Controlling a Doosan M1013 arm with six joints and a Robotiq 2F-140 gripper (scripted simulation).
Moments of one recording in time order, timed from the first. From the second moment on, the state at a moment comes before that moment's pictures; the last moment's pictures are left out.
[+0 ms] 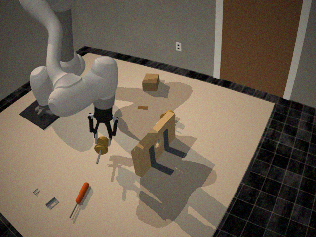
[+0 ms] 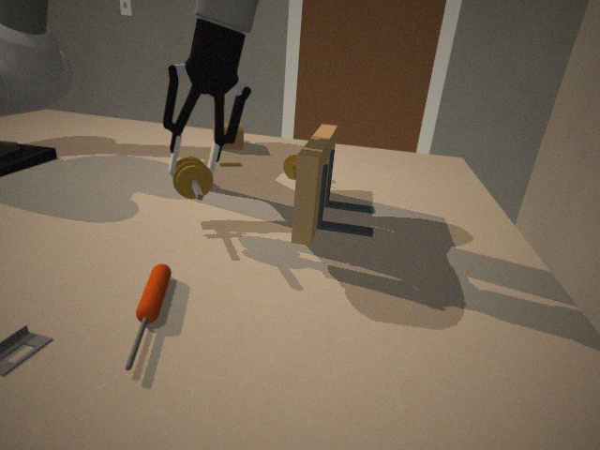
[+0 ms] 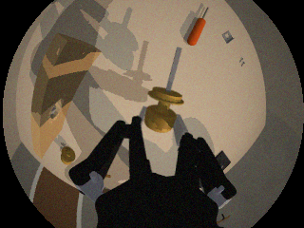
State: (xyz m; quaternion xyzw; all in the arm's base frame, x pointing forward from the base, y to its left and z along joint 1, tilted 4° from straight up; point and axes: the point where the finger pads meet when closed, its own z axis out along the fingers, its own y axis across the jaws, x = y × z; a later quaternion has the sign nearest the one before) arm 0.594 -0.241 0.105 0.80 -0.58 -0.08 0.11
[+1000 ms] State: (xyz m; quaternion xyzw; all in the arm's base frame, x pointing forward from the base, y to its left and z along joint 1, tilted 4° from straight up) arm 0.611 -0.209 0.102 0.88 -0.46 -0.07 0.09
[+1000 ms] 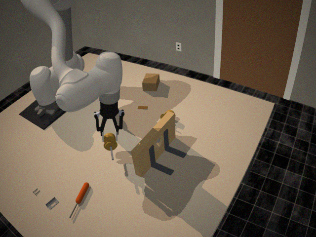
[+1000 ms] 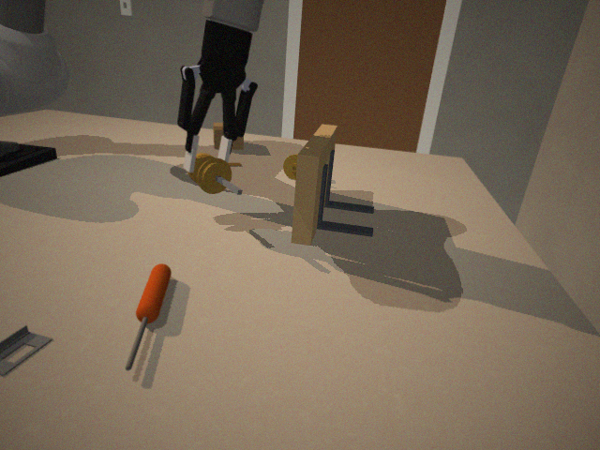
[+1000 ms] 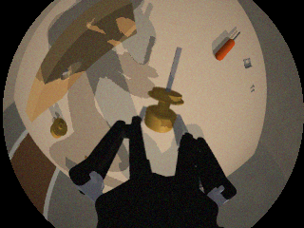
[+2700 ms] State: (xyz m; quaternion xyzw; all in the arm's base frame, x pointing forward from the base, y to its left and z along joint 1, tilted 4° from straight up) arm 0.640 -0.154 0.096 0.98 -0.20 -0.06 0.04
